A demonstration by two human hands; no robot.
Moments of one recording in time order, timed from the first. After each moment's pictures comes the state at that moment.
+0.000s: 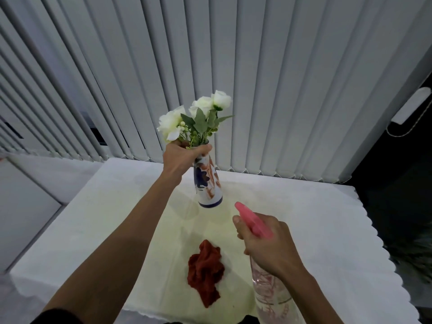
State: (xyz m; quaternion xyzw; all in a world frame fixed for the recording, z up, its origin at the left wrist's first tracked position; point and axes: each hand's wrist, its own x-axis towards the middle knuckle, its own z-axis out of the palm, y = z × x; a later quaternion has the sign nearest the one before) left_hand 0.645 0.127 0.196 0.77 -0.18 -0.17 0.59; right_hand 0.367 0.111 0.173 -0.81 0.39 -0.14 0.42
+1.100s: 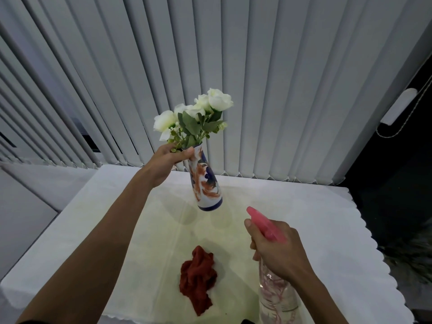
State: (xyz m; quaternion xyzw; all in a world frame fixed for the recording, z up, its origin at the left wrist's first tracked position) left_hand 0.657 0.136 0.211 0.64 -0.34 -0.34 0.60; right_hand 0.340 0.080 0.176 -0.76 0.39 -0.15 0.50
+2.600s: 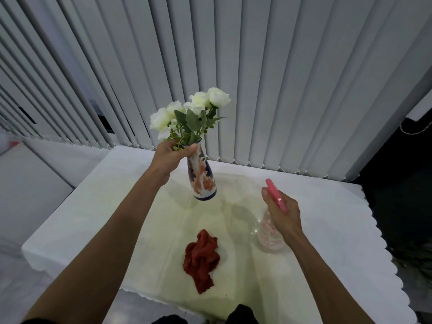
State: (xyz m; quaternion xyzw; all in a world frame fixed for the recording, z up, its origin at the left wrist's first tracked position) left_hand 0.635 0.155 0.190 0.71 -0.21 -0.23 0.63; right_hand 0.375 0.018 0.101 -0.60 0.45 -0.27 0.61
